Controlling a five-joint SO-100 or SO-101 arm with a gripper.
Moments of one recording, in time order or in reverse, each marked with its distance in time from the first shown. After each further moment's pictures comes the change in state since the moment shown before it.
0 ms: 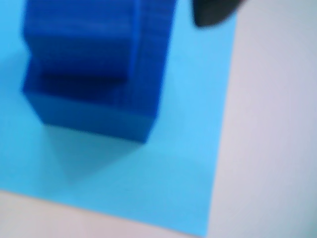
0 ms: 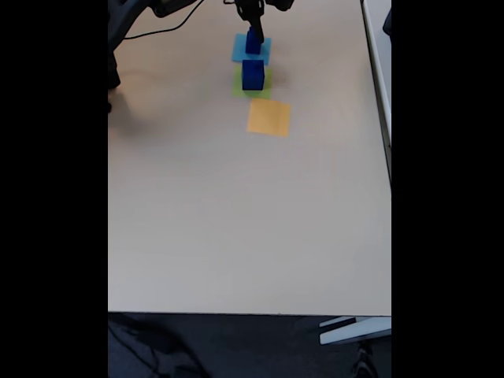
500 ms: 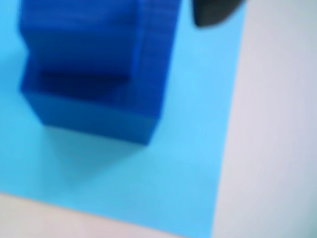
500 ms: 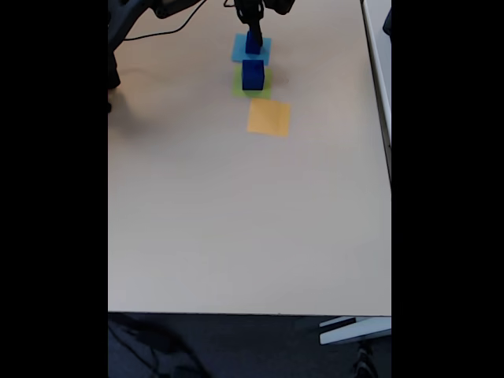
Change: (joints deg) arm 0.0 -0.8 0.0 0.0 -0.4
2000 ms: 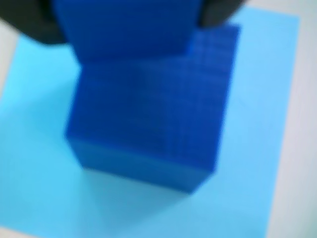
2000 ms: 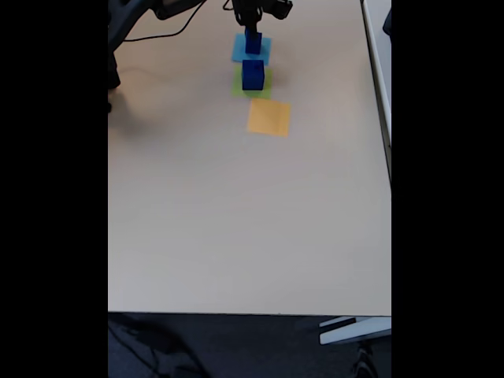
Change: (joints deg) arm 1.1 4.6 0.0 6.1 -3.4
